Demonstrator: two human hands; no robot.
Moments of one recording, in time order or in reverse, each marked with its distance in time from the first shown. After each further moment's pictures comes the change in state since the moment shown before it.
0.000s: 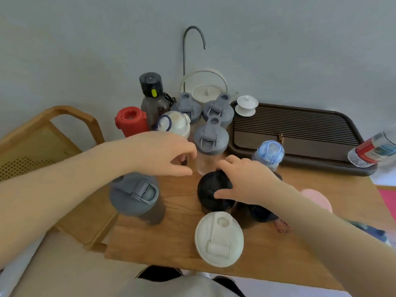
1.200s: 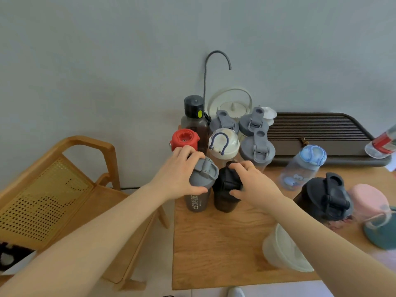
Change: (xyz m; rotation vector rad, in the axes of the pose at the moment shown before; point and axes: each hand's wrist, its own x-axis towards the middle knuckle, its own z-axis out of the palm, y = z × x) left_hand -0.041 -0.131 0.078 -0.161 0.492 -0.001; right_hand 0.075 -0.110 0.024 0.307 0.198 0.312
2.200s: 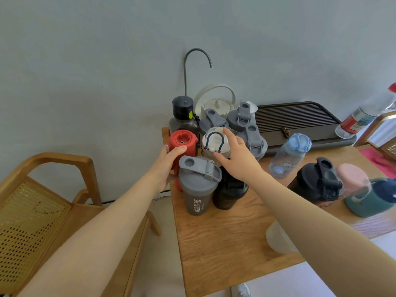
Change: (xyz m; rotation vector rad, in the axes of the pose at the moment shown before) left_hand 0.035 -0.049 0.013 -1.361 -0.088 -0.627; right_hand 0.043 -0.035 -0.008 0.337 0.319 0.182
